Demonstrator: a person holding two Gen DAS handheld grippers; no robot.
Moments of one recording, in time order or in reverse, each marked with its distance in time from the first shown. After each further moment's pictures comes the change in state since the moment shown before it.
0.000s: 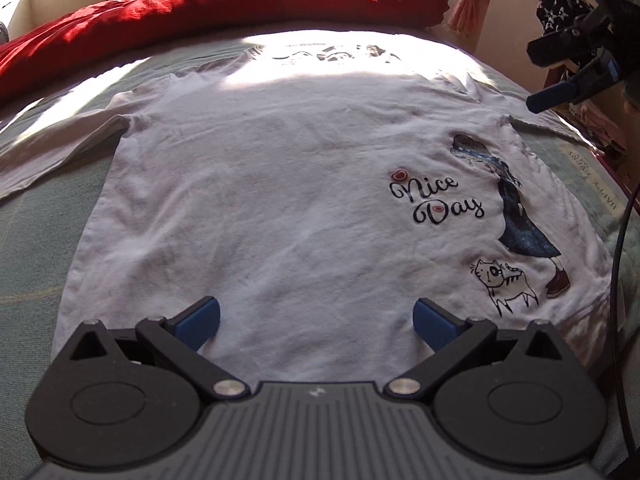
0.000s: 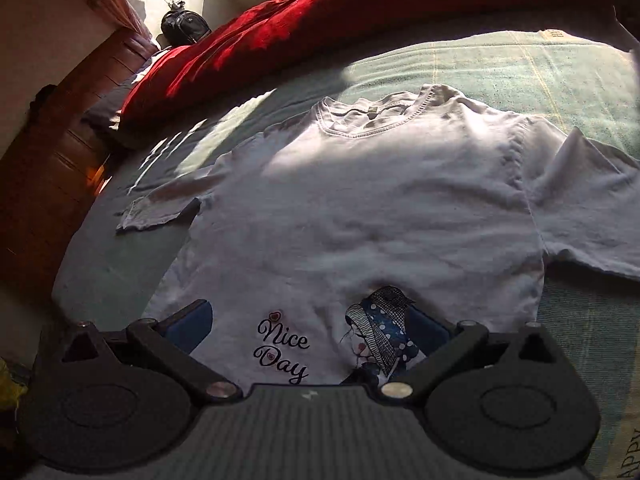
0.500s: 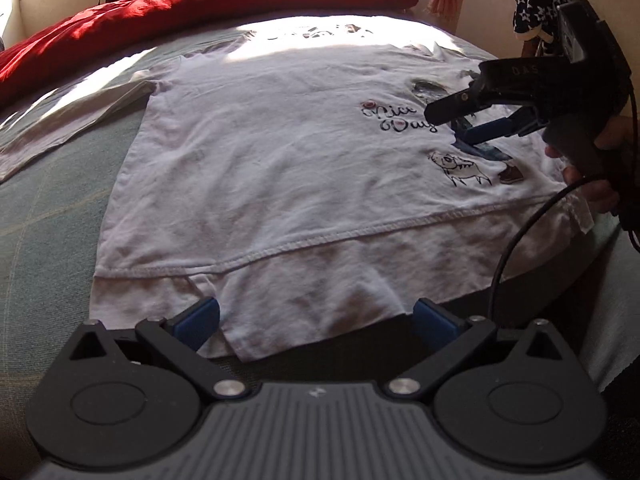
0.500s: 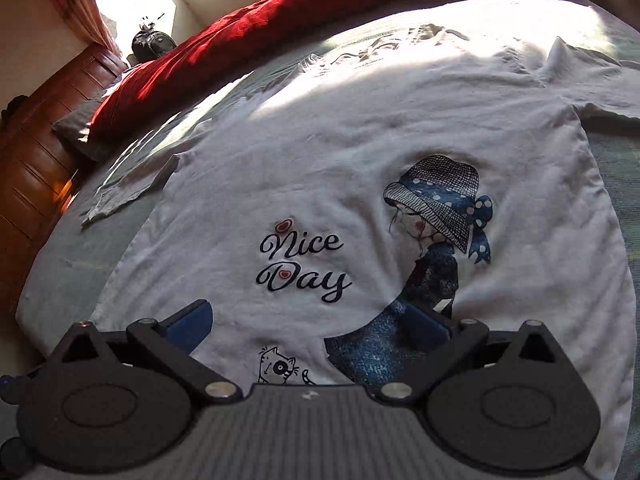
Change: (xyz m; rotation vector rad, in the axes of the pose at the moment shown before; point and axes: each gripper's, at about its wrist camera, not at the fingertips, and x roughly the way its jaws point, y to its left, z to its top) left arm -0.063 0.004 -0.063 0.068 -0.010 -0.010; right arm 0.054 0.032 -0.117 0.082 -0.137 -0.117
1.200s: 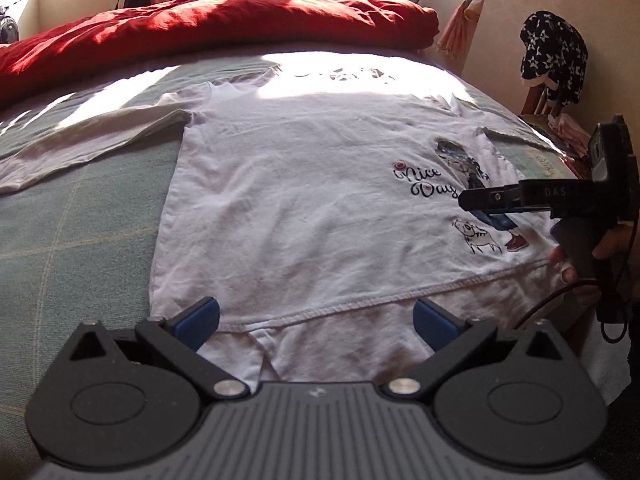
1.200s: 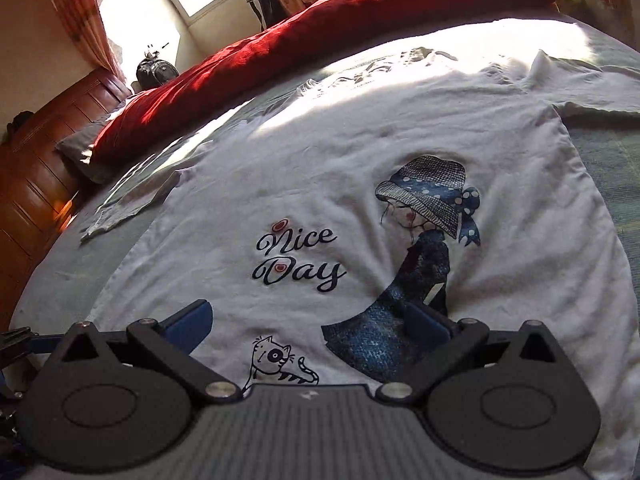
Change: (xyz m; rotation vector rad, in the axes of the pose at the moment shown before) left arm -0.016 0.042 0.033 -0.063 -0.068 -0.027; right arm 0.001 0.001 -0.023 -0.025 -0.118 -0.010
